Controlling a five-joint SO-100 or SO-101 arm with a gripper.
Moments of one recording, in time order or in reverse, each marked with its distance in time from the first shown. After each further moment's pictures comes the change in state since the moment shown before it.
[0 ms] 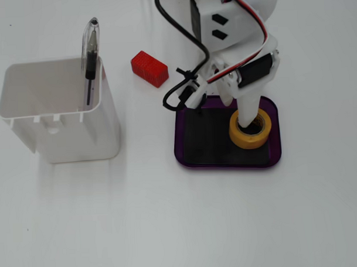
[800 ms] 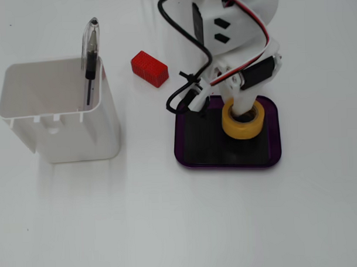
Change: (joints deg) arm -0.4 0.0 -1.4 -0.8 0.1
